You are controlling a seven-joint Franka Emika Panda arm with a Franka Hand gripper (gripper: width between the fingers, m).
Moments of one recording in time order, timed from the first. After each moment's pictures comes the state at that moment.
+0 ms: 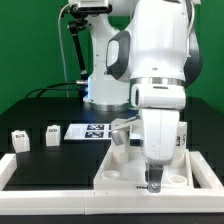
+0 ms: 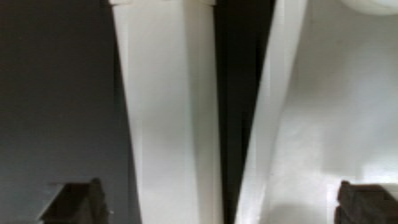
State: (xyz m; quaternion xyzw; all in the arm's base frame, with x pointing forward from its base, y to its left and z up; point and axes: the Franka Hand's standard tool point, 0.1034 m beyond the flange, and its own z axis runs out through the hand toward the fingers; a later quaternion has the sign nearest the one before) arm 0.643 0.052 0.031 0.72 0.68 0.09 0.14
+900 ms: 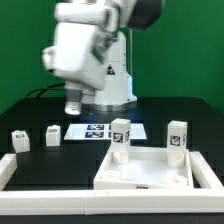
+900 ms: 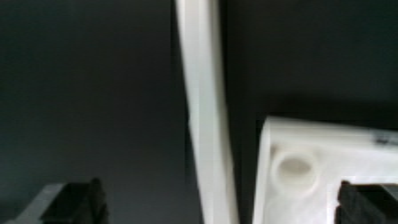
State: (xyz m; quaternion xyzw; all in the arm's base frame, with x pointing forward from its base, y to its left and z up) arm 0.601 -0.095 0.139 0.78 0.60 0.07 0.14
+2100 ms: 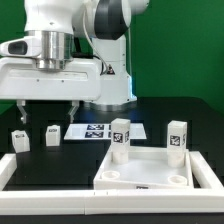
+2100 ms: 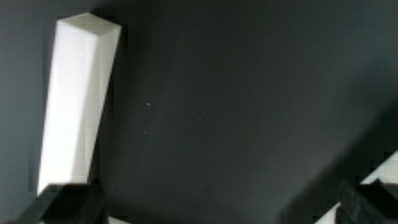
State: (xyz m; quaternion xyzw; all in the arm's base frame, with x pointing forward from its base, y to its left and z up) arm 0.507 -0.132 0.094 0.98 0.17 0.08 0.05
